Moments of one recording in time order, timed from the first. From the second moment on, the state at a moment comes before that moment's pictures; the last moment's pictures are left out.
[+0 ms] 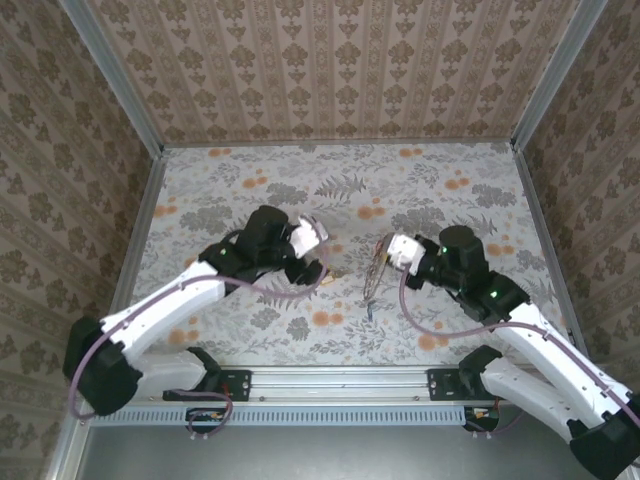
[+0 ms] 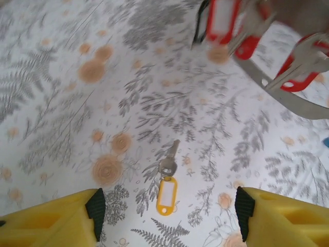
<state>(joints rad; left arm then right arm) -0.76 1.30 1.02 -0.48 0.24 0.19 0.42 0.81 0.71 -0.35 -0.25 -0.53</state>
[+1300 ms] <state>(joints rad) -0.76 1.96 1.41 -0.84 0.36 -0.24 0.32 0.80 0.72 -0.35 -0.30 -0.34</state>
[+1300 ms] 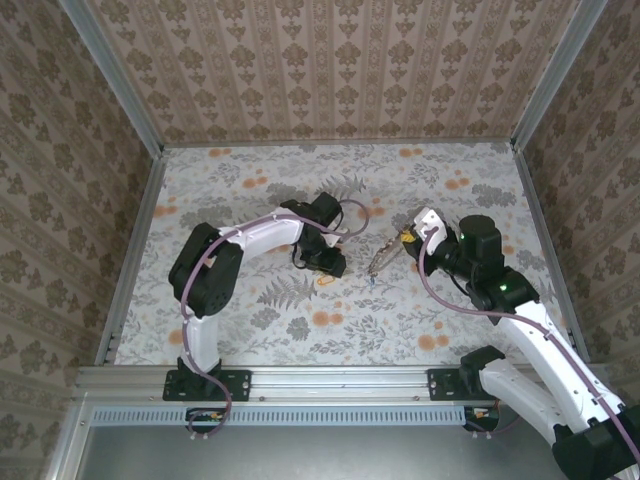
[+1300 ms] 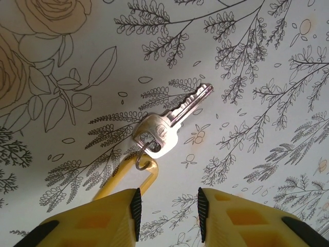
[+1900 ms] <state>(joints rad) -0.76 2.03 1.46 -0.84 0.36 -0.24 0.32 0.80 0.72 -0.35 -0.30 -0.34</state>
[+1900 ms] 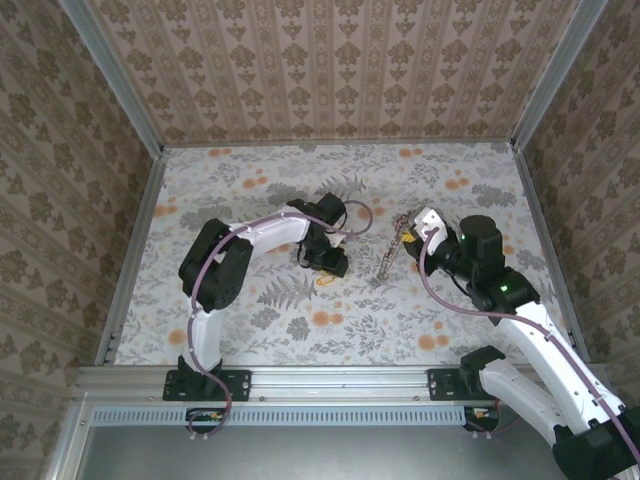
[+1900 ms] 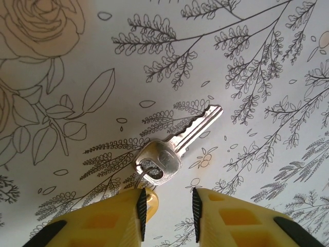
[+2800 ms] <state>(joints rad) -0.78 2.04 1.48 -0.89 0.28 -0.25 0.32 0.80 0.72 -0.35 -0.30 -0.34</state>
